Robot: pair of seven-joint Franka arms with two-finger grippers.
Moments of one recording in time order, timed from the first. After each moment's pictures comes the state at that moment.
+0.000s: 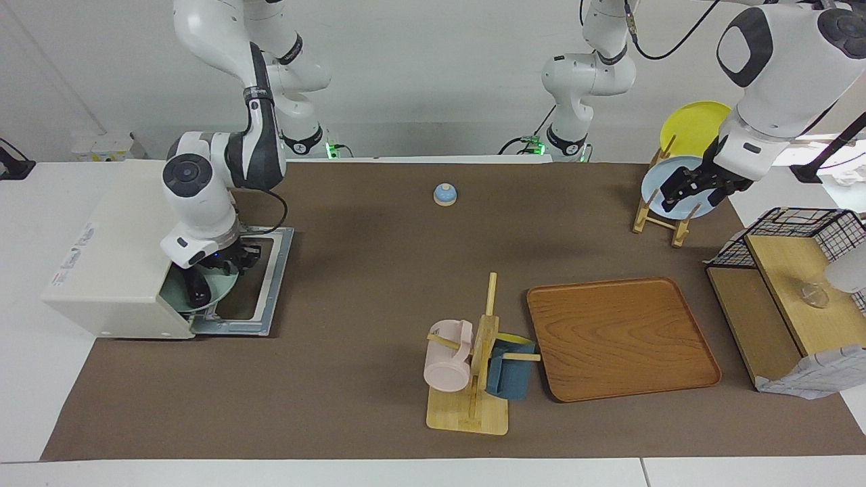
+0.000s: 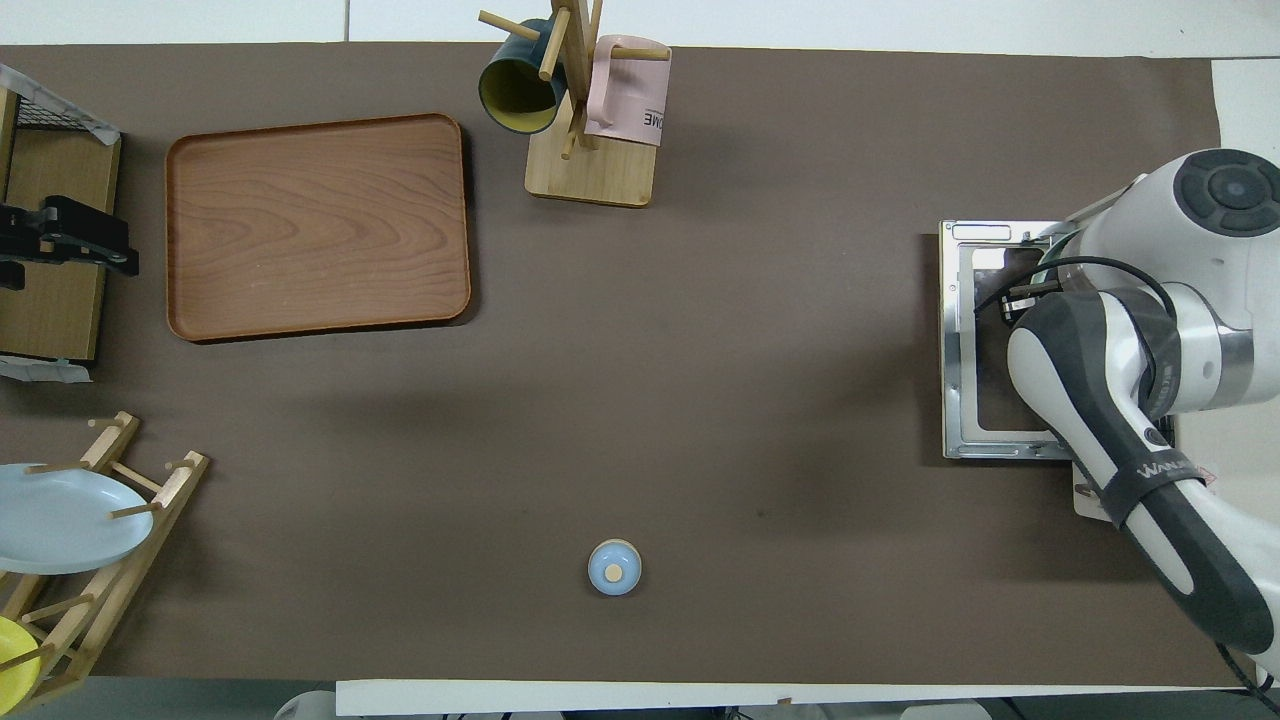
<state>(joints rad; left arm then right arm) -0.14 0.03 0.06 -1.61 0.00 1.57 -0.10 0.06 0.14 -0.07 -2.05 -0.25 2.08 -0.01</state>
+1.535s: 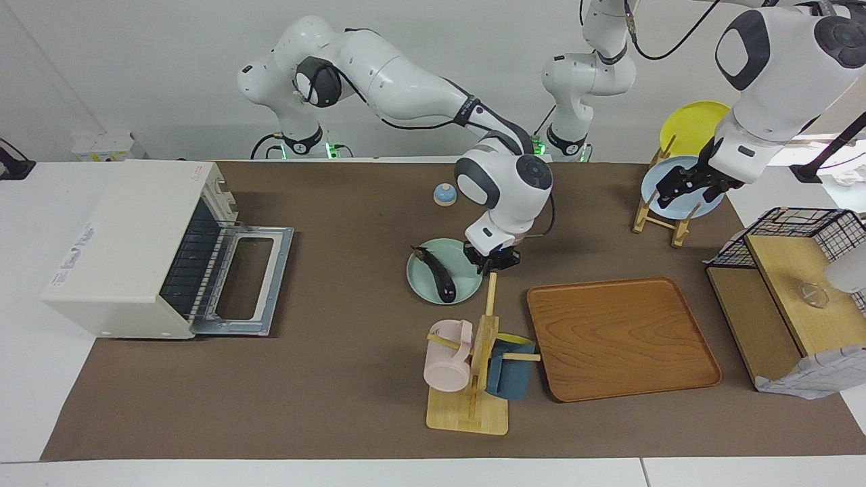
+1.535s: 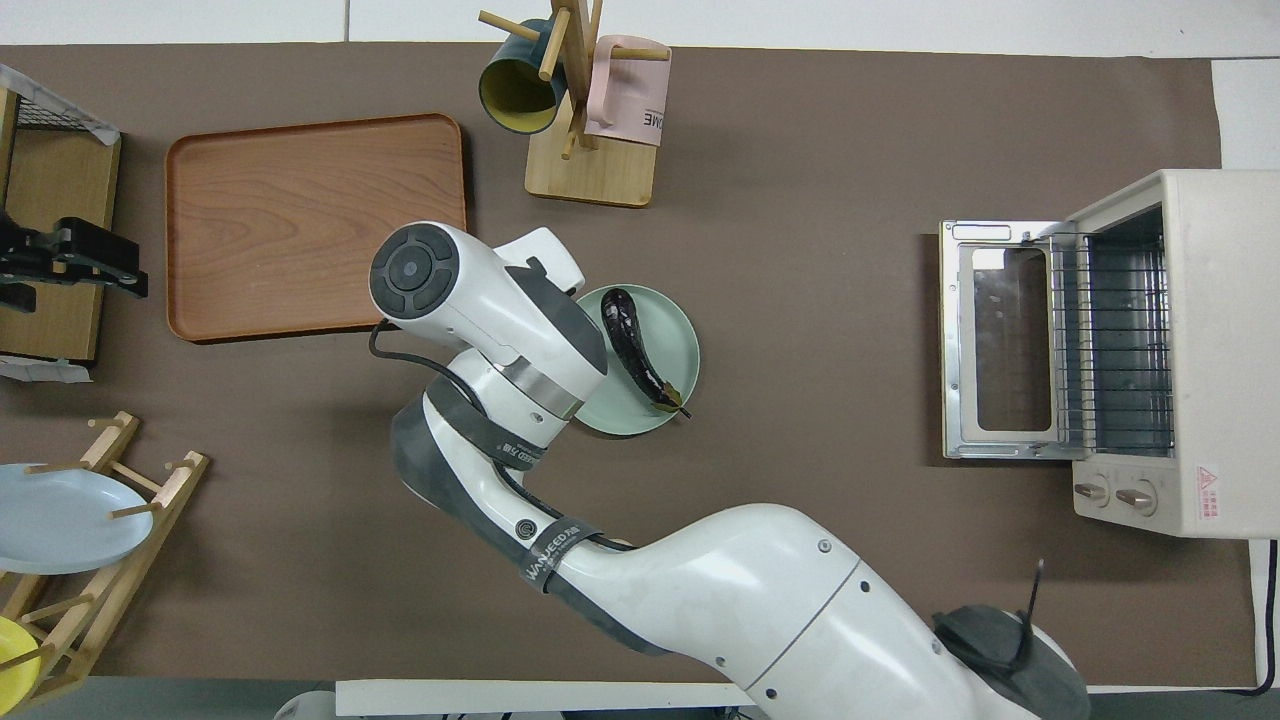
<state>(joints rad) -0.14 0.00 0.05 -1.70 0.00 1.63 -0.14 0.73 0.79 0.03 -1.00 -0.12 1.78 1.00</state>
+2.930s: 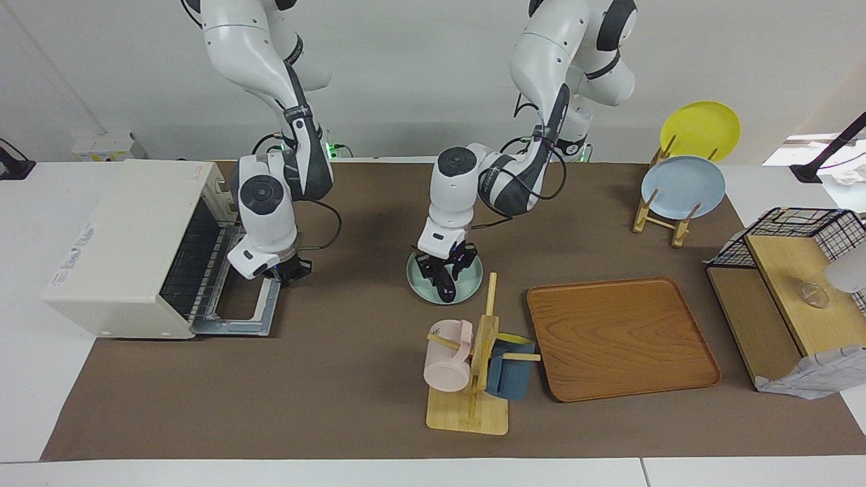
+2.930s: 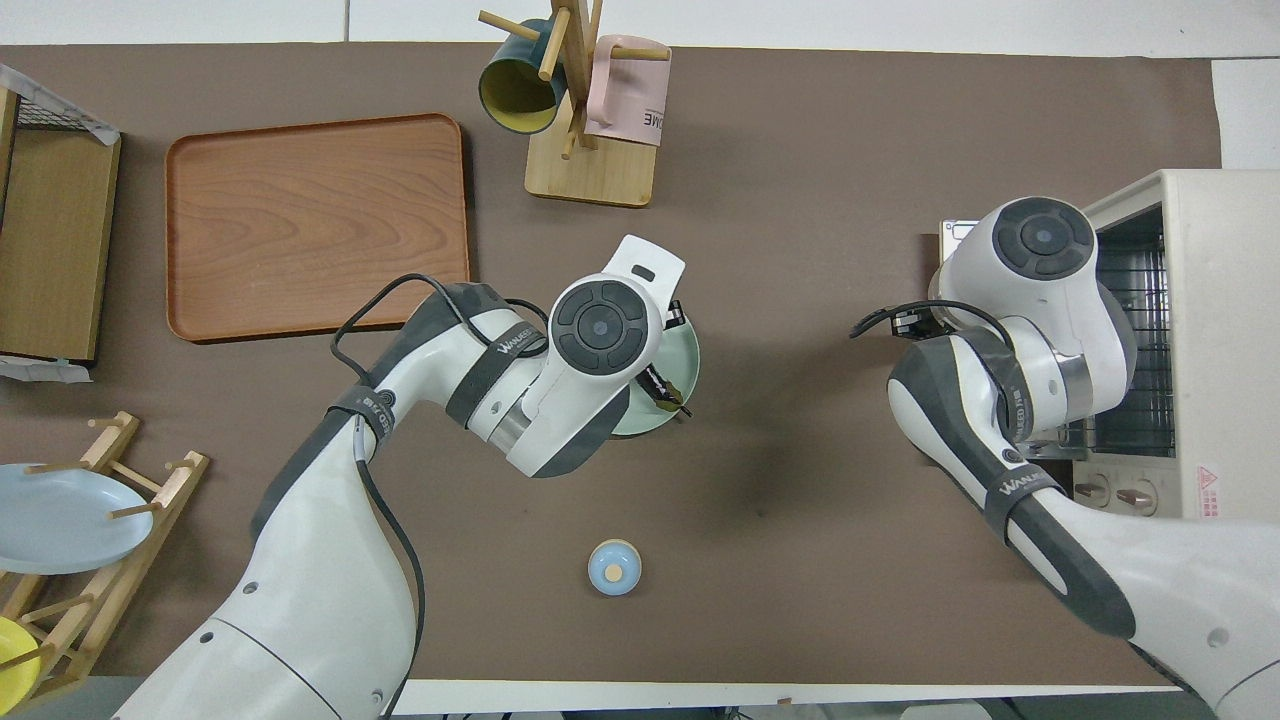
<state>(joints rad) -0.82 0.44 0.04 -1.80 0.05 2.37 -1.01 0.10 0.22 0.04 -2.11 -0.26 2.22 0.23</state>
